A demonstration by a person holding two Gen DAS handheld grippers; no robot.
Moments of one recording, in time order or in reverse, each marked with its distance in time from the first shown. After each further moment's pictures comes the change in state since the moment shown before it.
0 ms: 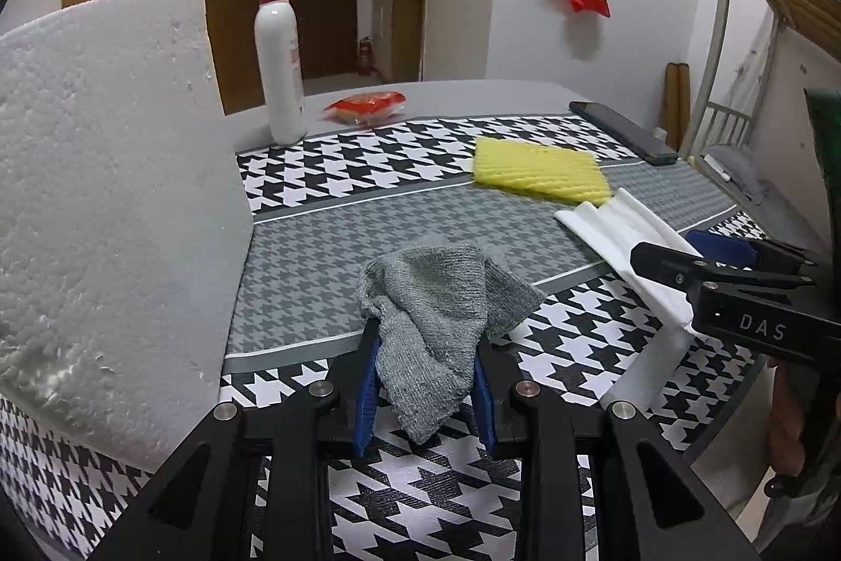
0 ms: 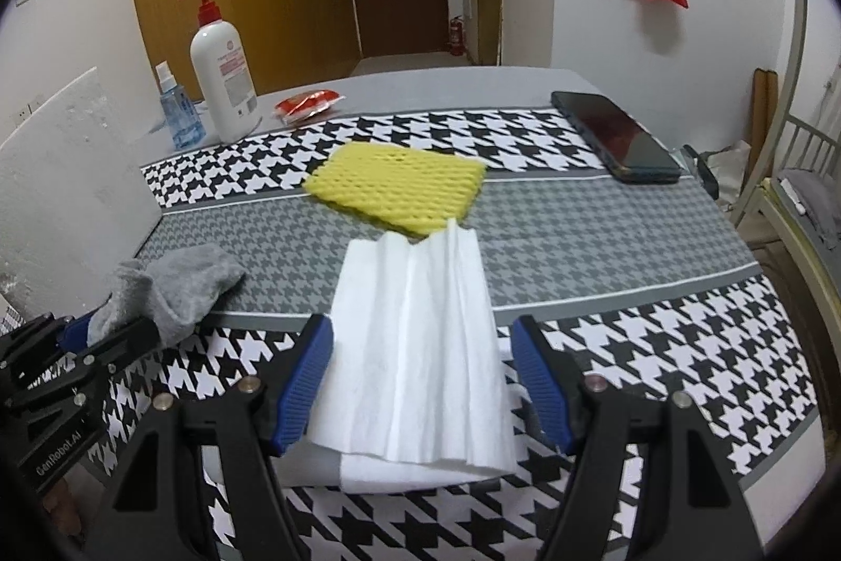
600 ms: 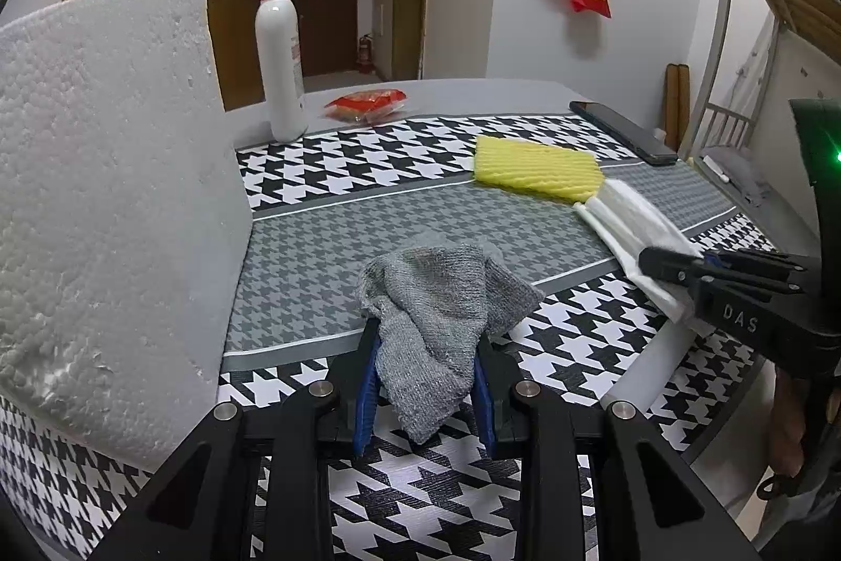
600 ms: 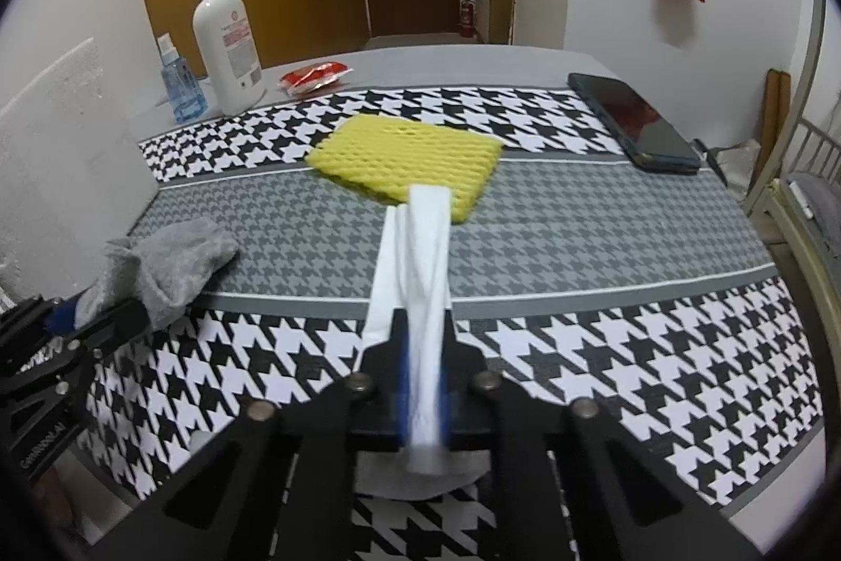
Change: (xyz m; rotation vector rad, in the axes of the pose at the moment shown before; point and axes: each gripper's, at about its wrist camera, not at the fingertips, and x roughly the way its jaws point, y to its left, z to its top) left arm -0.001 0.002 0.000 -0.007 0.001 -0.011; right arm 0.009 0.002 -0.001 -0.025 0.039 -0.002
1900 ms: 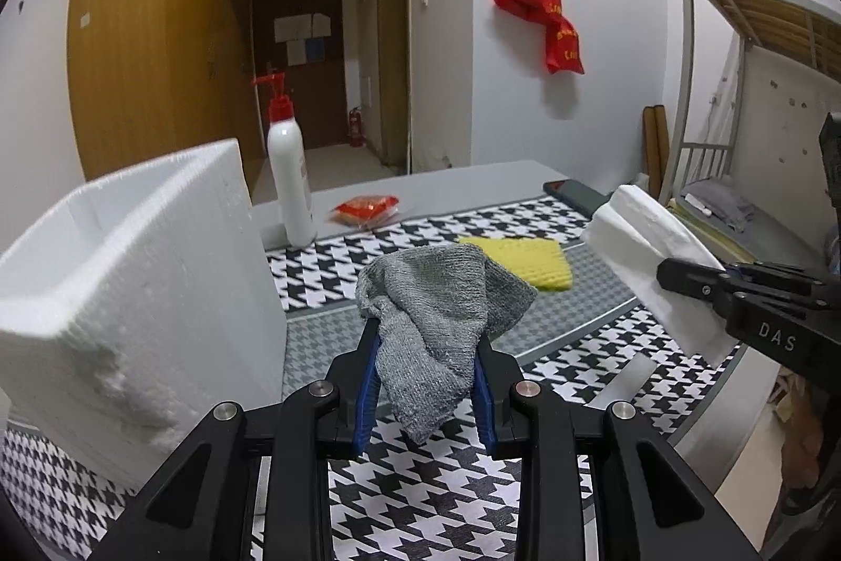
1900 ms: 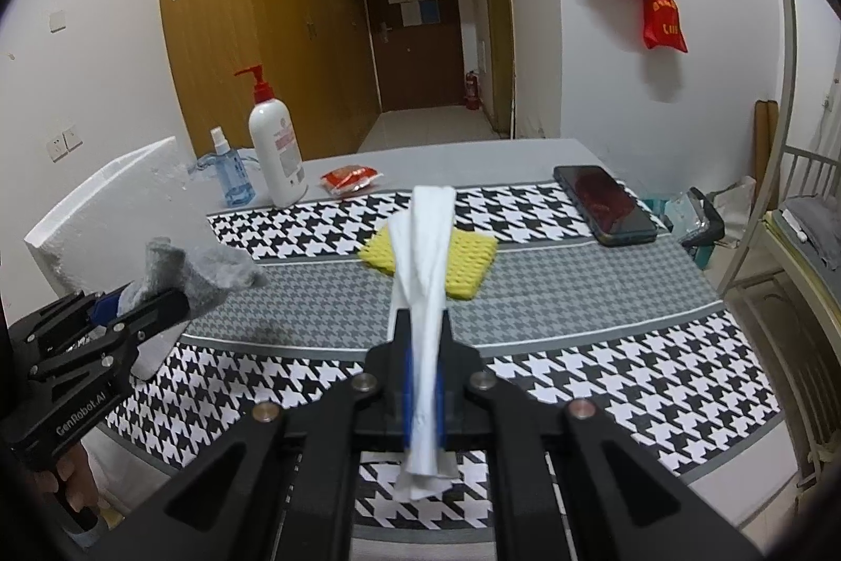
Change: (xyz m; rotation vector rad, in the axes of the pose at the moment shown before) left arm -0.066 -0.005 0.023 0.074 -0.205 -0.006; right arm -0.085 0.008 0.001 0.013 -0.220 0.045
